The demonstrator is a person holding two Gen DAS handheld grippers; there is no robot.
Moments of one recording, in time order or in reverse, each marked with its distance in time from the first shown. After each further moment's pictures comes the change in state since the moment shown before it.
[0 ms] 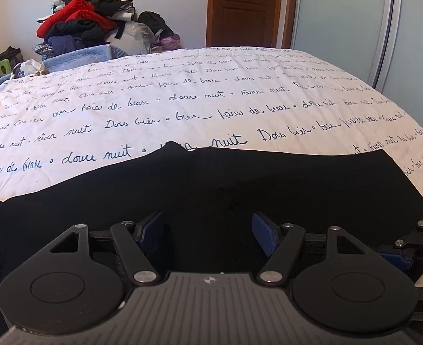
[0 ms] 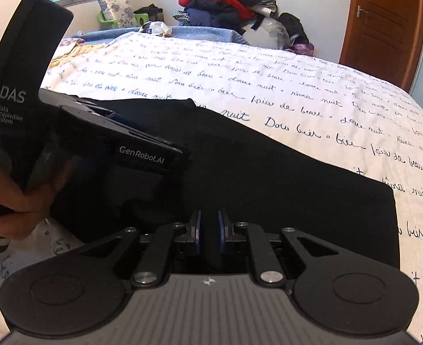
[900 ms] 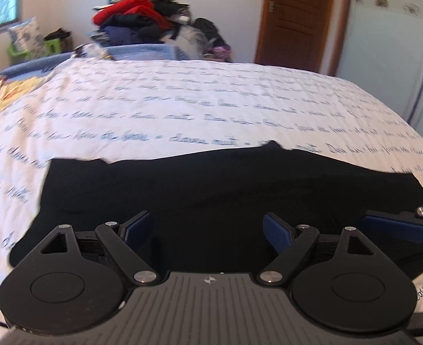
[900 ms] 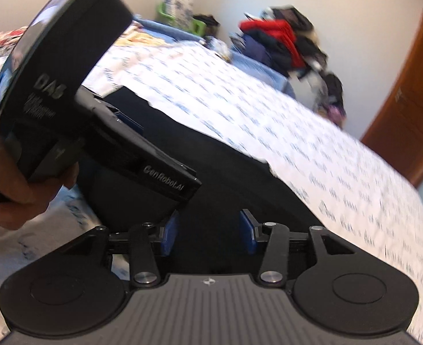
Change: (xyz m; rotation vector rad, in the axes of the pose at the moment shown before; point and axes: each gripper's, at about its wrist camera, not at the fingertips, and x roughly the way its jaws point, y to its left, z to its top) left arm -0.073 0.098 -0.035 -0.193 -0.040 0.129; right arm -0.018 0.128 0.021 -0.380 -0.103 -0.025
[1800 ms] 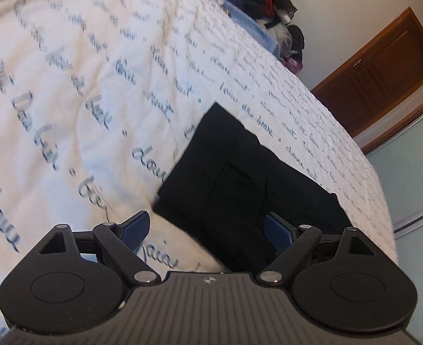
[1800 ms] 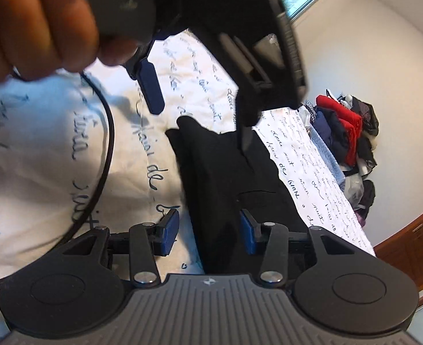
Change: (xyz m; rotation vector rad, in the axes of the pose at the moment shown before) left arm -0.052 0.176 -0.030 -0.631 0.149 -0.119; right arm 0.066 0.173 0.025 -0.507 -0.128 0.018
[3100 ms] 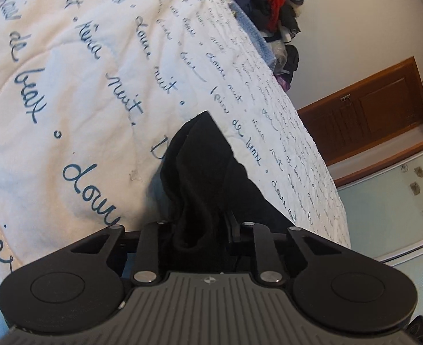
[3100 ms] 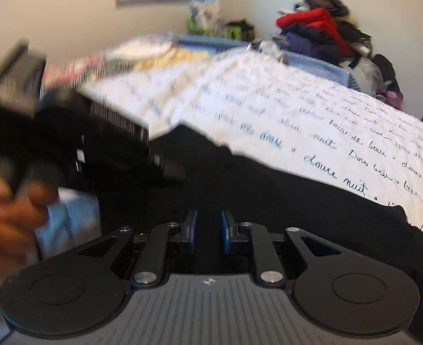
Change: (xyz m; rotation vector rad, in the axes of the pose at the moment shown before) left arm 0.062 0.007 0.027 -0.168 -0.042 -0.153; right arm 0.022 -0.133 -0.021 0.741 0.002 0.232
